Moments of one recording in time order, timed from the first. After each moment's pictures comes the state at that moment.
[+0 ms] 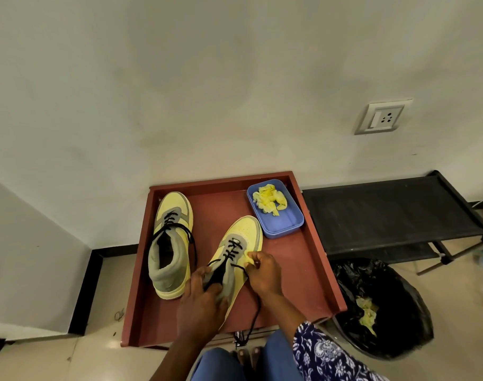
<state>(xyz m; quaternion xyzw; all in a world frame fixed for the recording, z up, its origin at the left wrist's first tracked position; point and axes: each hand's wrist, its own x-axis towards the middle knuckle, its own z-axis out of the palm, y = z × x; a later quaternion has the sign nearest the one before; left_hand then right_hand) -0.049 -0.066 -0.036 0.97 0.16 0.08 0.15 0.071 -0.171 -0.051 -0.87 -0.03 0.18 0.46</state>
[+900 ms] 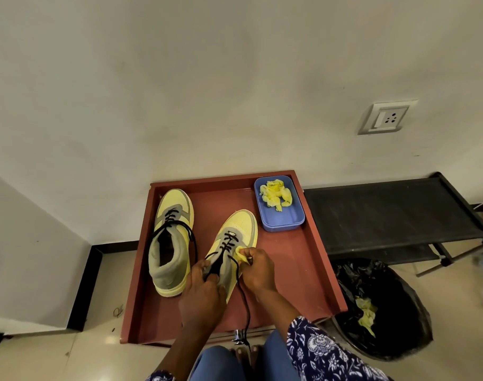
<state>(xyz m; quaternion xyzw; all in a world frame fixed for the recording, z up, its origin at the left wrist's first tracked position) -0.034 -0.069 -0.044 0.95 0.25 0.08 0.18 0.070 -0.158 -0.041 -0.87 -0.06 0.17 0.46</state>
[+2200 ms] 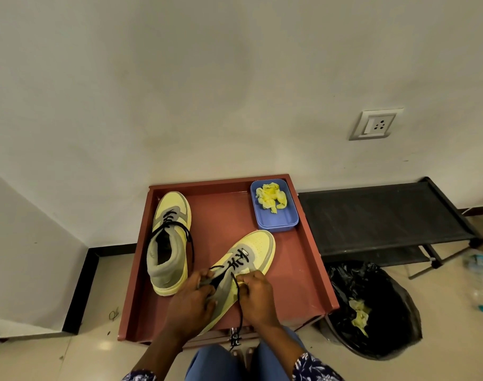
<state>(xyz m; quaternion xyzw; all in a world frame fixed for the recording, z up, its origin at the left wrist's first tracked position) -0.059 -0.042 -0.048 0.98 0.05 0.09 0.20 0.019 -0.189 -0.039 -0.88 -0.15 0.12 0.42</state>
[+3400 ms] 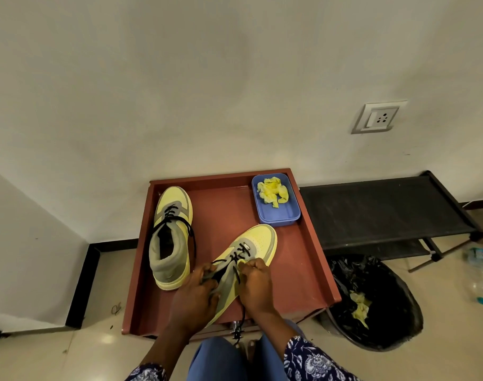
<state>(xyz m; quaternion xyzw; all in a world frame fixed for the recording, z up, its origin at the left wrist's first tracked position) -0.059 -0.044 -0.050 0.97 0.06 0.10 0.19 0.025 -0.173 -0.060 -0.91 -0.16 0.07 0.37</state>
